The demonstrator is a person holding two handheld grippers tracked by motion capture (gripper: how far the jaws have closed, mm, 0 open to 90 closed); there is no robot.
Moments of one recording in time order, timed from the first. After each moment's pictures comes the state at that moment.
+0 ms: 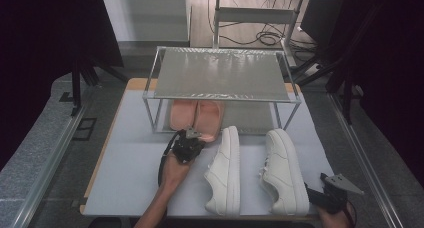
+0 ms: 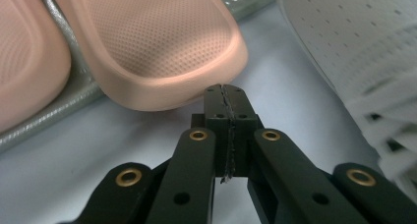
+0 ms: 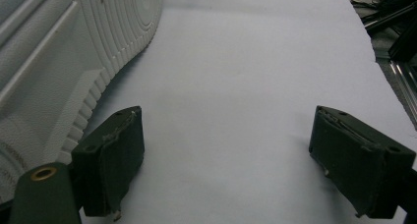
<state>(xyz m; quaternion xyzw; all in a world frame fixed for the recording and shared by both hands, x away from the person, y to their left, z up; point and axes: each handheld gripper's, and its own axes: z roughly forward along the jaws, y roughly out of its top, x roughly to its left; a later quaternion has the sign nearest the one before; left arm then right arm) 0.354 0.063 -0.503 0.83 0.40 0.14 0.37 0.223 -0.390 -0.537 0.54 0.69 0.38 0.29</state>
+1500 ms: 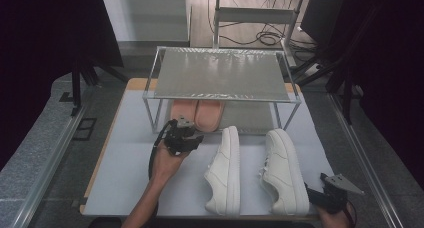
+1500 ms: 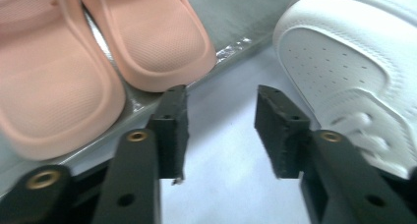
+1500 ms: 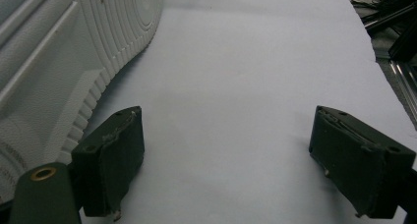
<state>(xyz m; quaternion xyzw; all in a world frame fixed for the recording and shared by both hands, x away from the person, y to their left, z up) 0.347 0.087 -0.452 0.82 0.40 0.15 0.38 0.223 -0.389 -0.537 0.54 0.69 0.38 0.29</state>
